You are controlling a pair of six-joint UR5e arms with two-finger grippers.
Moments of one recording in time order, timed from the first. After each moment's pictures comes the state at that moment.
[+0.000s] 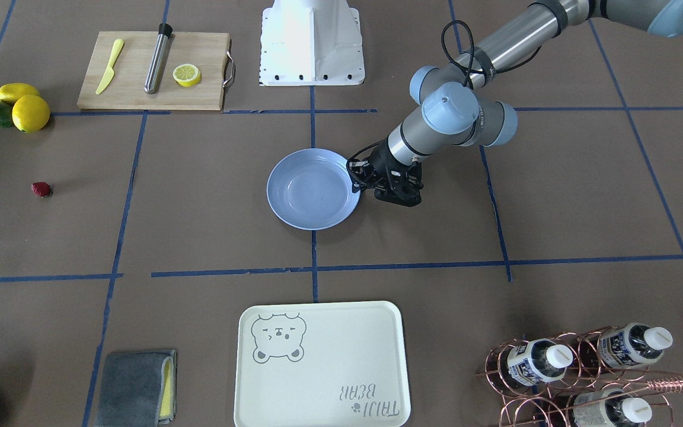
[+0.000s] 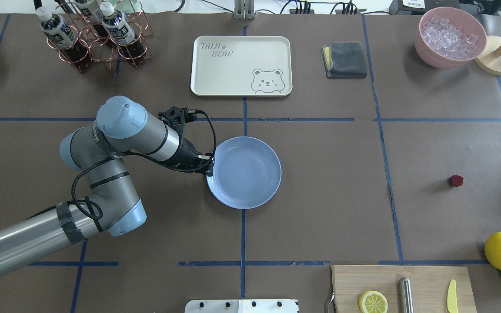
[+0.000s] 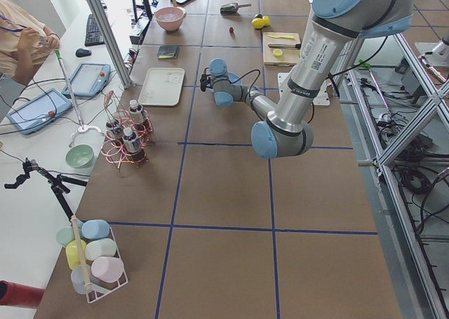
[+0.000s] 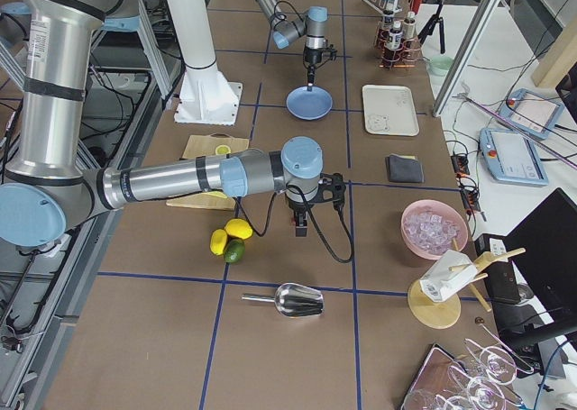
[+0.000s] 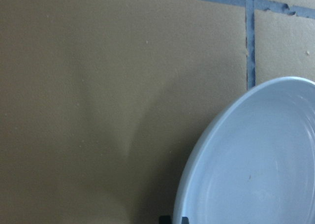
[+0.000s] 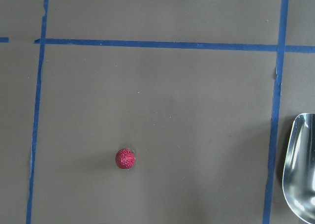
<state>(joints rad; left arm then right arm) -0.58 -2.15 -1.42 -2.30 -2.13 -1.30 1.45 -1.76 1.95 -1.57 2.50 0.16</state>
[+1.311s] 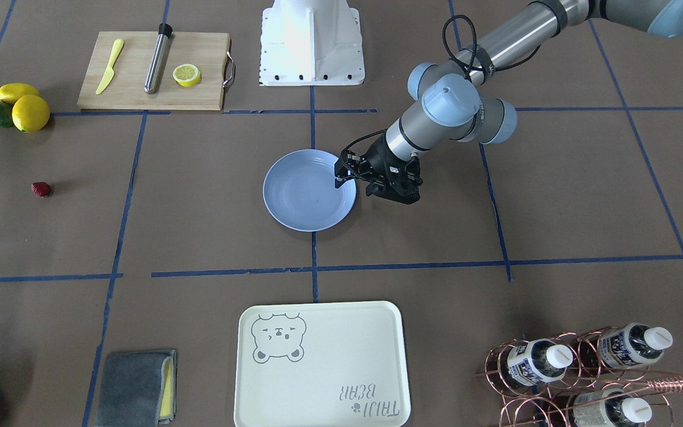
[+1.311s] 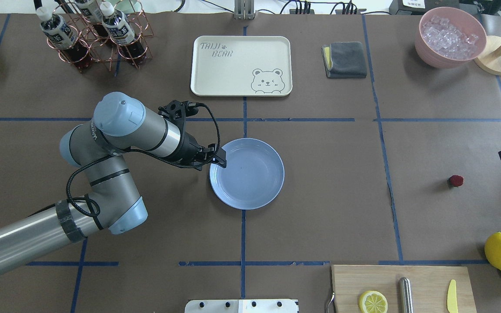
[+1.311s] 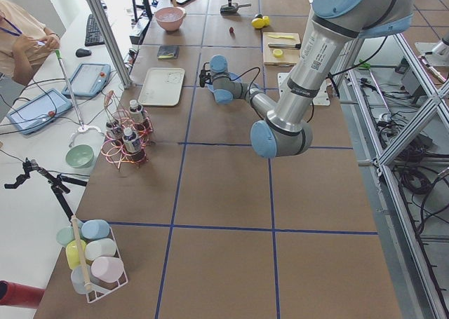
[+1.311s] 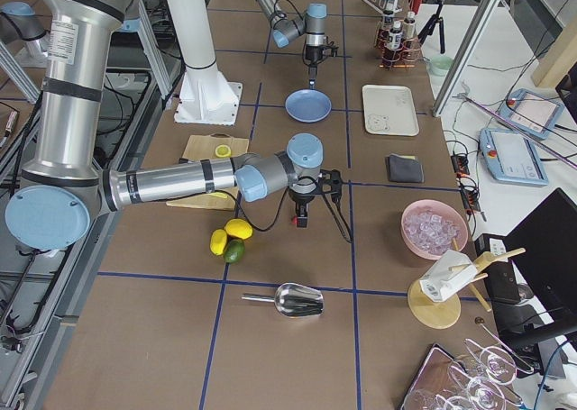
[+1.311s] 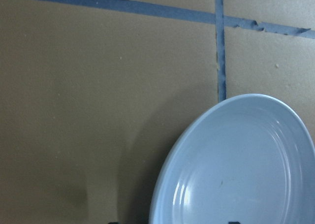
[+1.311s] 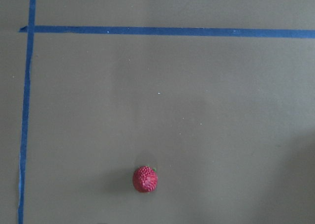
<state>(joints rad) -0.59 -2.16 -1.45 -2.32 -2.11 -1.33 1.18 -1.76 1.87 -1.21 2.35 0.57</state>
